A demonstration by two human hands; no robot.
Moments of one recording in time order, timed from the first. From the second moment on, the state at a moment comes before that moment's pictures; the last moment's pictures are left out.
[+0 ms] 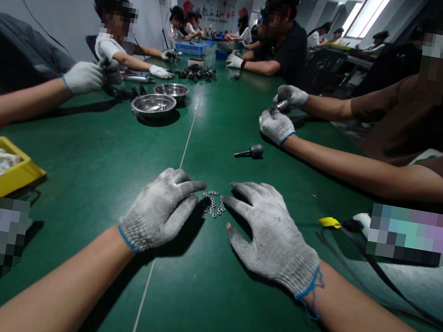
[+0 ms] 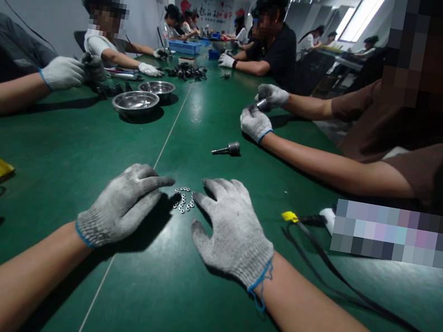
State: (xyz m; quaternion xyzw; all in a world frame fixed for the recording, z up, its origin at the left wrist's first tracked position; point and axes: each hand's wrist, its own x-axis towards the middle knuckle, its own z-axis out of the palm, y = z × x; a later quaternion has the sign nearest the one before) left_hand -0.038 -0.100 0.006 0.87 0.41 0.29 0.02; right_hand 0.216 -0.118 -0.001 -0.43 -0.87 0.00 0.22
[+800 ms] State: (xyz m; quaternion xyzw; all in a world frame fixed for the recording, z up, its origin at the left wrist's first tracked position) left_hand -0.036 -0.098 0.006 0.87 0.41 0.28 0.02; right_hand 0.213 -0.120 0.005 -0.42 -0.89 0.00 0.19
